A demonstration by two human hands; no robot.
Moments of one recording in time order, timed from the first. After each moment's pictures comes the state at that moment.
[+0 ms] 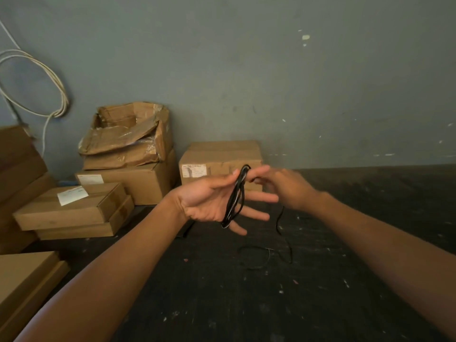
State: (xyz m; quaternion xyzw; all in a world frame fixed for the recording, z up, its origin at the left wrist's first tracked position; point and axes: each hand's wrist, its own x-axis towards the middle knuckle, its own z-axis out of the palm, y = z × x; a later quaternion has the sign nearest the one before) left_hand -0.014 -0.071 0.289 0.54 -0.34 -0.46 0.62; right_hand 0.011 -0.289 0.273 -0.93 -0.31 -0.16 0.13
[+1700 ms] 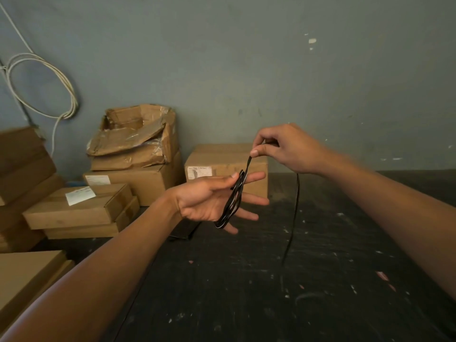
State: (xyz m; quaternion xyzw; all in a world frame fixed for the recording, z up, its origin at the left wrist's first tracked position) left_hand -0.015 -0.047 0.293 0.62 -0.26 -0.42 0.61; right_hand 0.001 -0.272 0.358 -0.88 -0.35 -0.20 0.25
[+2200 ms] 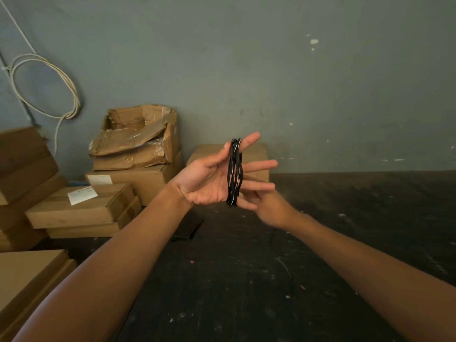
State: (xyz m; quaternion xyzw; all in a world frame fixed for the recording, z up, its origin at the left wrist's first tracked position) left_hand -0.015 -0.060 0.315 0.49 -0.37 -0.38 0.69; right_hand 0.005 -0.228 0.239 -0.68 -0.39 0.00 0.62
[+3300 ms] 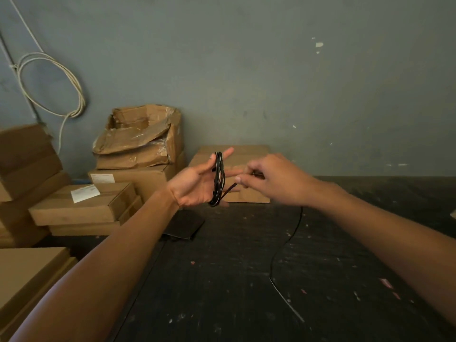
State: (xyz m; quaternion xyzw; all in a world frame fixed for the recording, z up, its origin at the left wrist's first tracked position) left_hand 0.017 -0.018 0.287 0.62 -0.18 -0.23 0.73; right_hand -0.034 -0.241 0.330 -0.90 -0.36 -0.14 0.22
